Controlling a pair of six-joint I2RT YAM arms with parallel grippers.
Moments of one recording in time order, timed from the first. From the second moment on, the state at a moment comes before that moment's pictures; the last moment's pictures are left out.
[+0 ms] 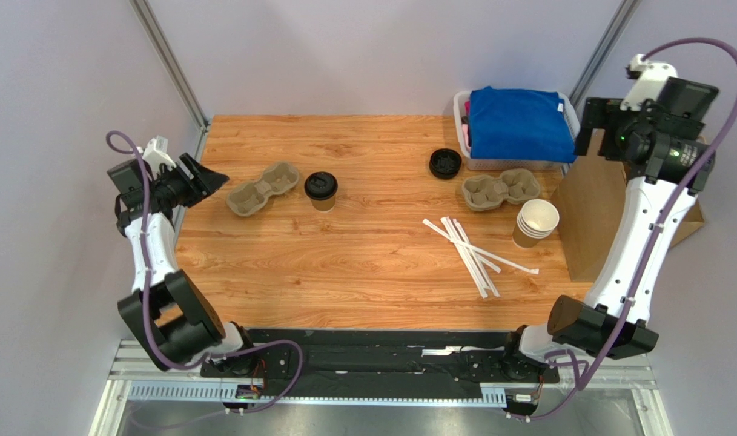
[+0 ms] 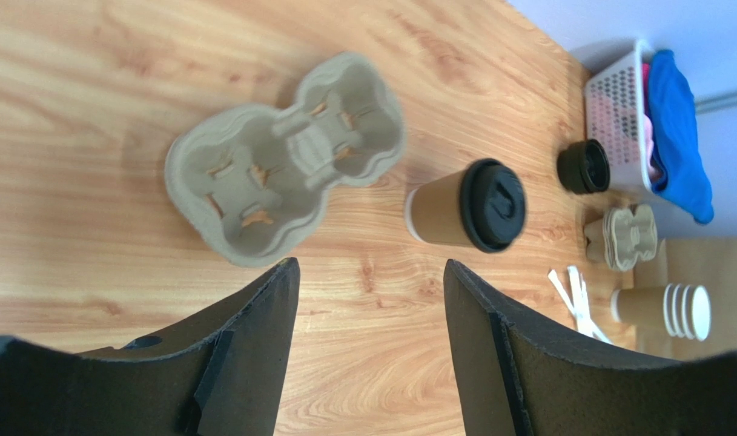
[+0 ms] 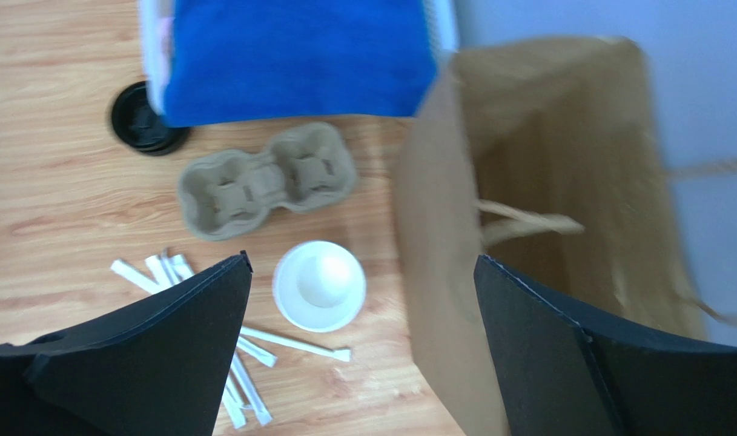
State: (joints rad) left arm 0.57 1.36 1.03 -0.28 0.82 -0.26; right arm -0.37 1.44 2.00 -1.11 -0.19 -0.20
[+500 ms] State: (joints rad) left arm 0.53 1.11 1.03 -0.29 0.85 -0.19; right arm -0.59 1.48 1.95 -1.19 -0.12 -0.25
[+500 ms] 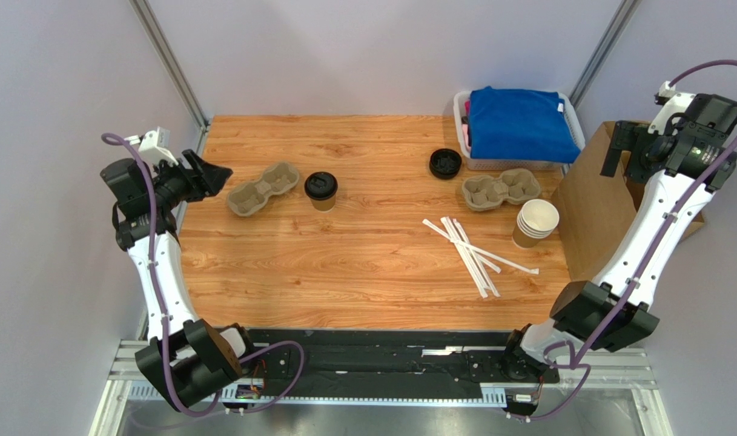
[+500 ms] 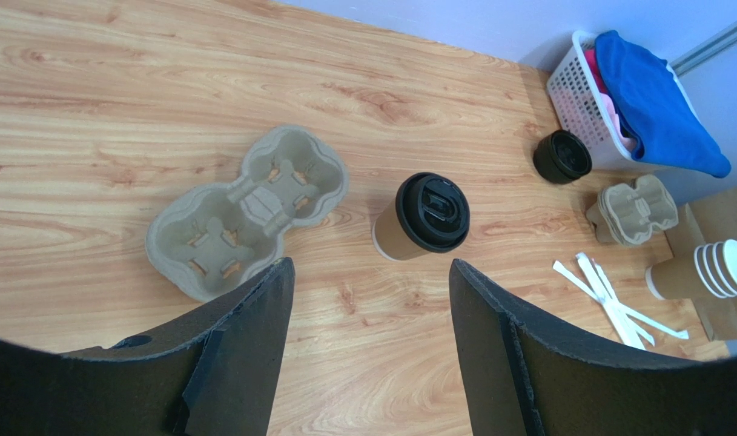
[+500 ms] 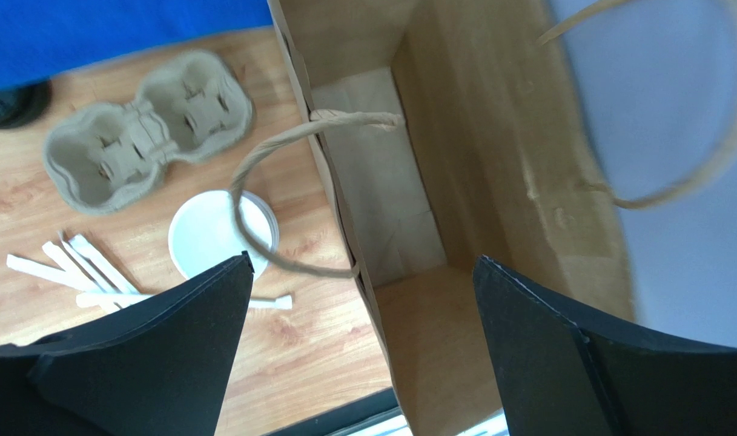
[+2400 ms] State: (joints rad) left arm 0.52 1.10 1.16 -0.26 0.84 -0.31; right arm 0.52 1.39 1.88 -0.97 -0.22 -0.55
